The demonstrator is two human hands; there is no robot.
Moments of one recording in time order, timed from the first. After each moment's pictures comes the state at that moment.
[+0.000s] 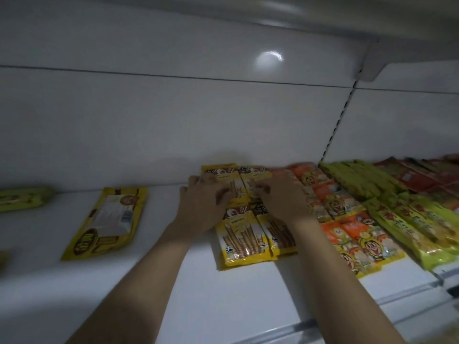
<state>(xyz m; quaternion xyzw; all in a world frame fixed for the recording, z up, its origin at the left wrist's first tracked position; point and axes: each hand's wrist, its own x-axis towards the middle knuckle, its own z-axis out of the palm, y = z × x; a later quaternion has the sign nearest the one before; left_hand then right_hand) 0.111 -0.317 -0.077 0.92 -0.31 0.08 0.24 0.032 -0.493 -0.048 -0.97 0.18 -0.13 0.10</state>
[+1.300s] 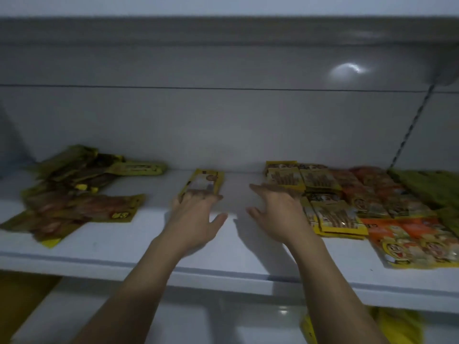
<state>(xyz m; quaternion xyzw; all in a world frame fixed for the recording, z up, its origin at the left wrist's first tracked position) -0.011 -0.159 -0.050 0.97 -0.18 0.08 0.11 -0.039 -0.351 -0.036 -0.98 -0.02 -0.12 0.14</state>
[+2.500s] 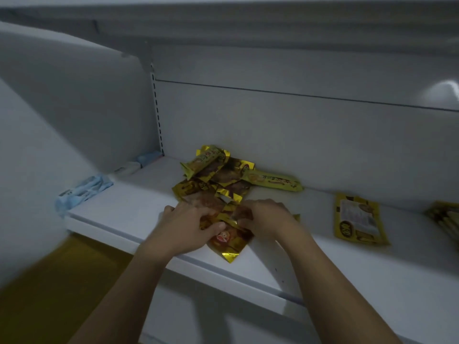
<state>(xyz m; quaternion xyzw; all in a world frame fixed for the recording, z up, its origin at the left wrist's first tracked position) 0.049 0.202 -0.072 0.99 -0.05 0.03 0.13 0.095 0.004 -0.053 -0.98 -0.17 0.06 0.06</state>
